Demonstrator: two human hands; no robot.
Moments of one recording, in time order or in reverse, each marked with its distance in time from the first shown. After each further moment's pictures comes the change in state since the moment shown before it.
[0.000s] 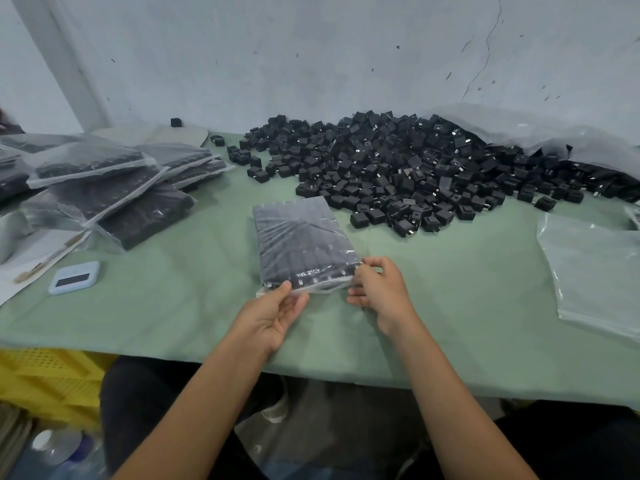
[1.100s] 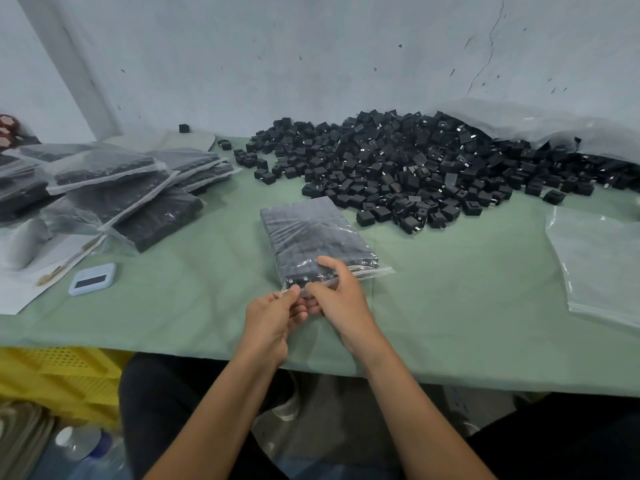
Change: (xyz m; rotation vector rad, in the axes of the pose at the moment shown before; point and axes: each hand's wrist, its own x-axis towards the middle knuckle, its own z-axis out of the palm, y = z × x) left_hand -0.004 -0.014 -0.013 0.261 0.036 0.245; right_hand -0.035 0.025 0.060 -0.013 -0.215 -0.167
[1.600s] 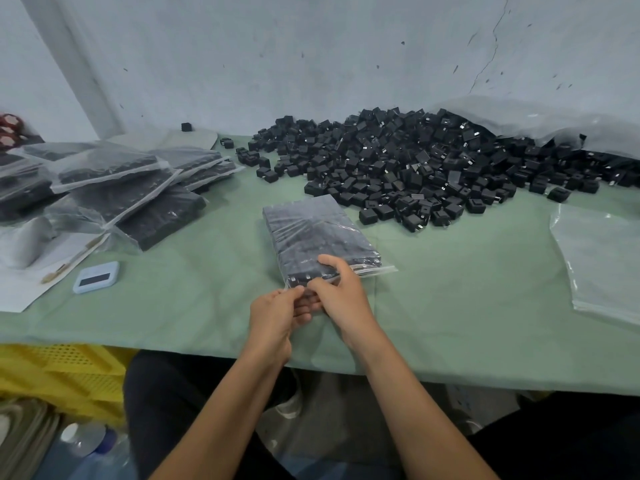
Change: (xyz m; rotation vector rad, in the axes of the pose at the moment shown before) left_hand -0.004 0.001 0.003 0.066 0.005 0.017; right_hand 0.000 -0.004 0.003 -0.006 0.033 0.018
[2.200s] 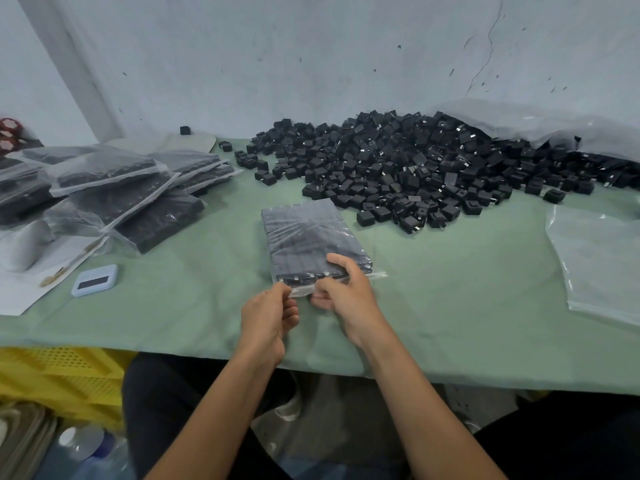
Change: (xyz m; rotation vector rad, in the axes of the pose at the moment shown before) left_hand 0.004 0.004 -0.005 -0.074 0.099 -0.022; right_hand 0.008 -0.001 -0.010 0.219 0.005 0.083
